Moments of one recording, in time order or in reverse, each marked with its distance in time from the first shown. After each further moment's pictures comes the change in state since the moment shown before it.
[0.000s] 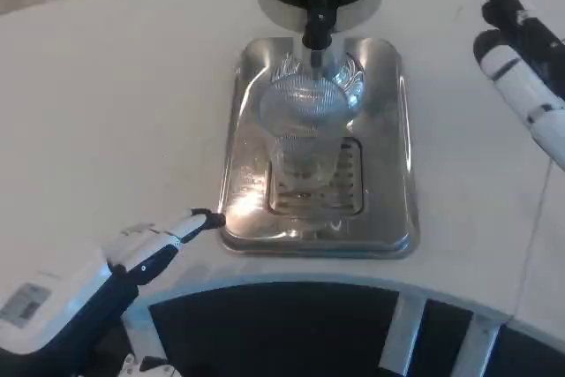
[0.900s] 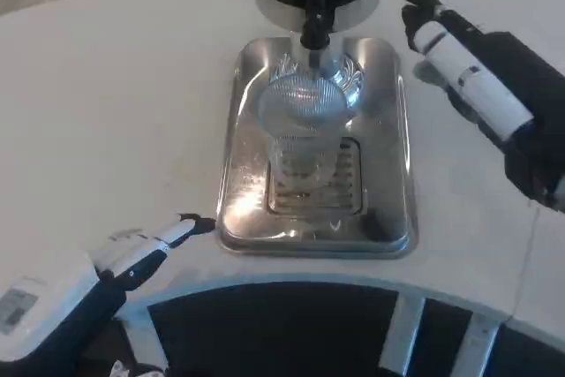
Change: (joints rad) left arm 0.044 0.000 0.046 -0.028 -0.006 0.000 -0.022; right arm -0.127 -0.155 0.083 0.263 0.421 0.017 -0.283
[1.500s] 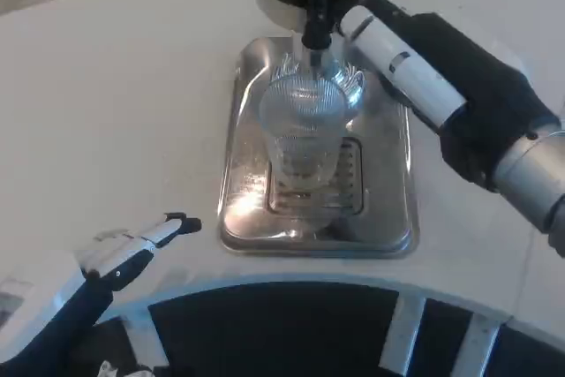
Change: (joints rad) left arm 0.022 0.000 0.032 -0.002 -0.003 0.002 0.000; right arm -0.094 -0.007 0.135 0.024 0.098 0.000 -0.096
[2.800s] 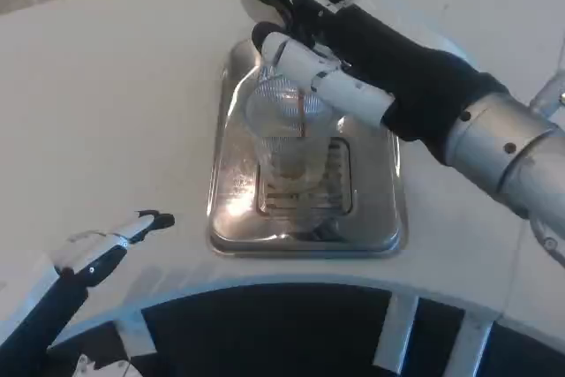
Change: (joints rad) left arm 0.008 0.000 0.031 0.041 -0.036 0.006 -0.011; right arm -0.180 -0.216 0.299 0.064 -0.123 -0.041 0.021
